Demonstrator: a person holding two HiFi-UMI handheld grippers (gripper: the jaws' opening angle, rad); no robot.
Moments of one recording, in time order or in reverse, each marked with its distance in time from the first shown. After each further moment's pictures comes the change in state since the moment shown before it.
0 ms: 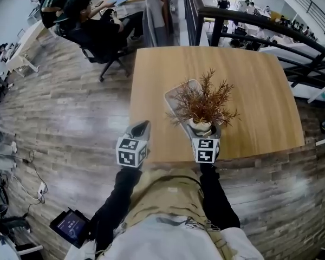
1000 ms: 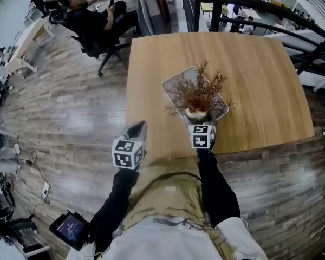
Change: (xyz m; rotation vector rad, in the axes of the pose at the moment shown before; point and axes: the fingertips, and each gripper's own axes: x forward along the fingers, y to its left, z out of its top) left arm 0.040 0.009 -0.072 0.017 0.055 0.015; right arm 0.095 -0.008 -0.088 0.027 0.054 0.004
